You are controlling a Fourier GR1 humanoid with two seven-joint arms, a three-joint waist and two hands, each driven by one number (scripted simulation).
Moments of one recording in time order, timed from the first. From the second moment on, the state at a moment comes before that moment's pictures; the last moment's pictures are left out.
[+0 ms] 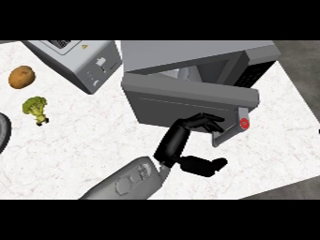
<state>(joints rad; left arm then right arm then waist) -0.64 0.00 -0.88 -1.05 0.35 0.52 -0.34 0.25 -0.28 -0.21 -1.84 -0.42 0.52 -0.42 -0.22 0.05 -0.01</state>
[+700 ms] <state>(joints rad) -0.82 0.00 -0.84 -0.94 0.52 0.61 -0.43 0.18 -0.34 -0.21 -1.86 -0.54 0.57 -0.35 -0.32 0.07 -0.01</state>
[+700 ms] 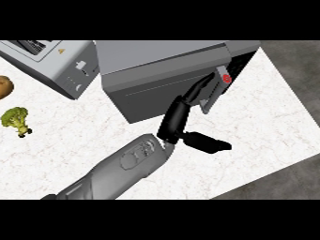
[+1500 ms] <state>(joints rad) -0.87 0.01 -0.87 -0.88 0.64 0.65 -0.55 0.09 -0.41 -0.22 -1.85 -0.66 0.59 -0.28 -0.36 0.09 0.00</state>
